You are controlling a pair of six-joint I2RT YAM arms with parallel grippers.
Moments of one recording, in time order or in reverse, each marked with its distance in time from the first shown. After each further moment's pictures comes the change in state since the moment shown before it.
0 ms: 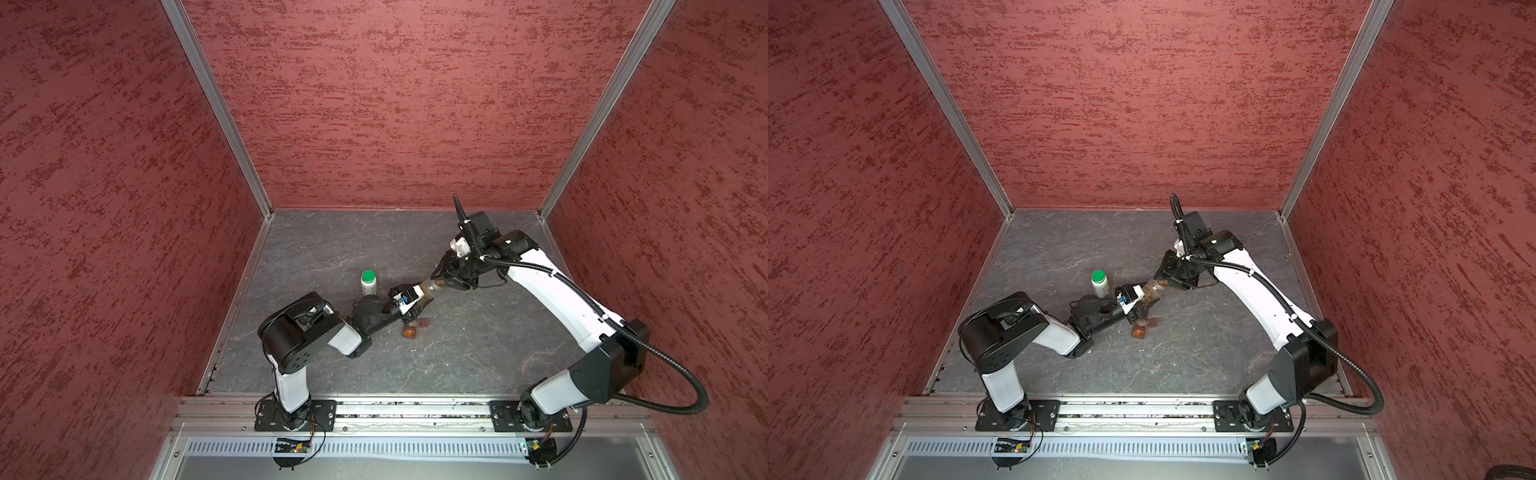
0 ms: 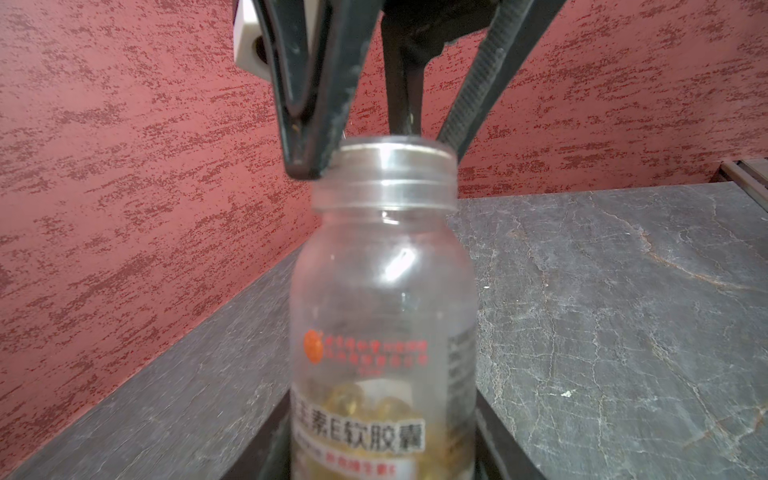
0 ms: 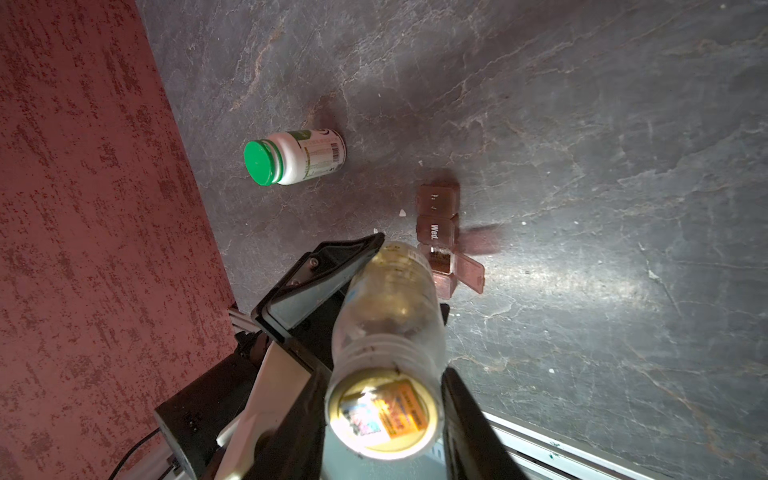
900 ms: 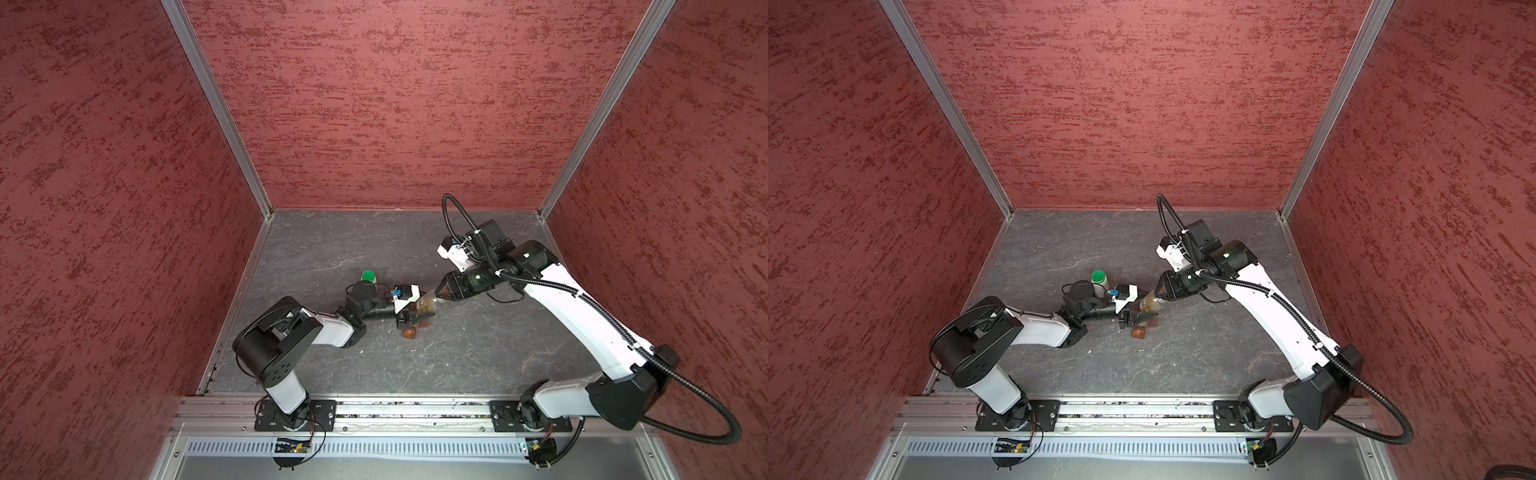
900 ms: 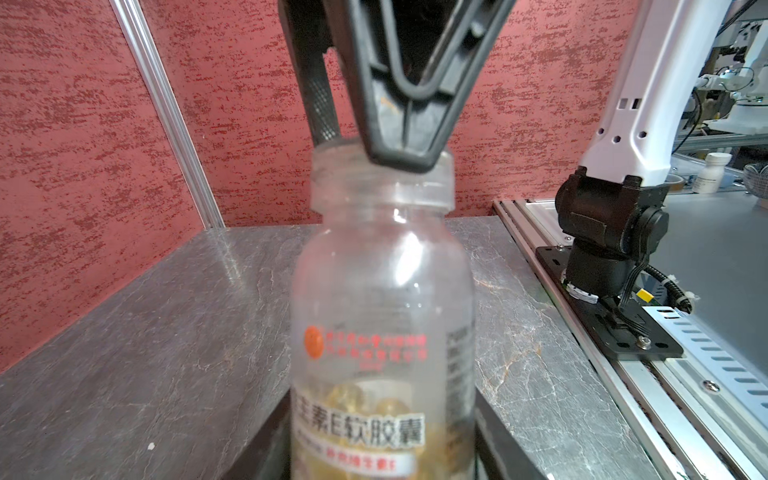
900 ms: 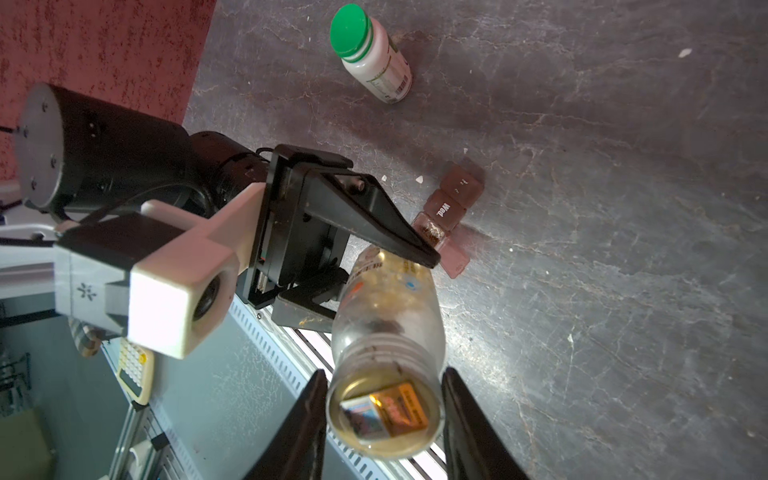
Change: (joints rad) left arm 0.100 -0.146 0.045 -0.248 0.542 -0.142; right arm 0.048 -0.145 -0.048 -0.084 -0.017 -0.646
